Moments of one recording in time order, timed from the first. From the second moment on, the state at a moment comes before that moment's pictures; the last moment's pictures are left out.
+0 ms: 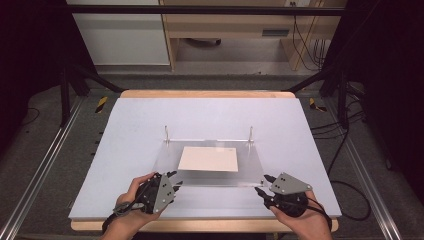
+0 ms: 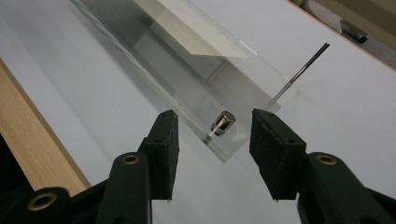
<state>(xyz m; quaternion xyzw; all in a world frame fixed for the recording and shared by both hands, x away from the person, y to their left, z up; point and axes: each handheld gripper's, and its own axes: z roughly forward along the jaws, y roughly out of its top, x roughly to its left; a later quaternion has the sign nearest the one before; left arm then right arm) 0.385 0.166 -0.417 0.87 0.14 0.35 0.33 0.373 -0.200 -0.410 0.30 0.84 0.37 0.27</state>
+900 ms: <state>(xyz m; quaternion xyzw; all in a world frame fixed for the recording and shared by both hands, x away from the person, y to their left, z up) 0.425 0.171 -0.364 0.86 0.18 0.31 0.37 0.415 -0.198 -0.375 0.26 0.82 0.41 0.30</state>
